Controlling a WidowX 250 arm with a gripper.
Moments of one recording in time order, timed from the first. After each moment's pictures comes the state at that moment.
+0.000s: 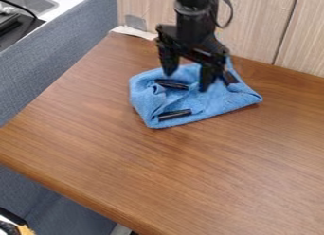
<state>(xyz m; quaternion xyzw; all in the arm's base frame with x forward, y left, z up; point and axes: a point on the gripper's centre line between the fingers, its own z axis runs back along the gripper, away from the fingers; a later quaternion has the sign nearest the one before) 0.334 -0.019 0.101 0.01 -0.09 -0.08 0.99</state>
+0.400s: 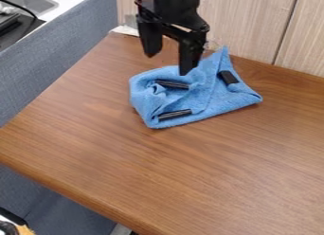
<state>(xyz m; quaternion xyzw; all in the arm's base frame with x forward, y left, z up) 0.312 -0.005 0.131 0.01 -0.07 -0.13 0.99</state>
